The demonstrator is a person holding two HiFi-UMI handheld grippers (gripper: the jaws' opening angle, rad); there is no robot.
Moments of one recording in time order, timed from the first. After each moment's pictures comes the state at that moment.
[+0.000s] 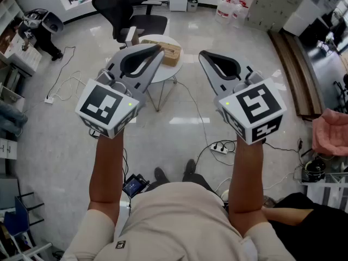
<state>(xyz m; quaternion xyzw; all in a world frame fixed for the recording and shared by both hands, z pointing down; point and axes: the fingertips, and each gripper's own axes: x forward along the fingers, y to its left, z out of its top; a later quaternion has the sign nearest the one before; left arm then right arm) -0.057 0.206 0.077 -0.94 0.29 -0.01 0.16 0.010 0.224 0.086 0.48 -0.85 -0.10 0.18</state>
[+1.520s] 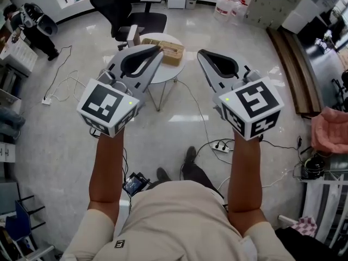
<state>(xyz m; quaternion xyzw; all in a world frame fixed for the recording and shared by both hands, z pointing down) -0.091 0.167 0.106 -0.95 0.28 -0.02 0.13 -0.023 0.182 0.113 0.48 -0.86 -0.08 0.17</state>
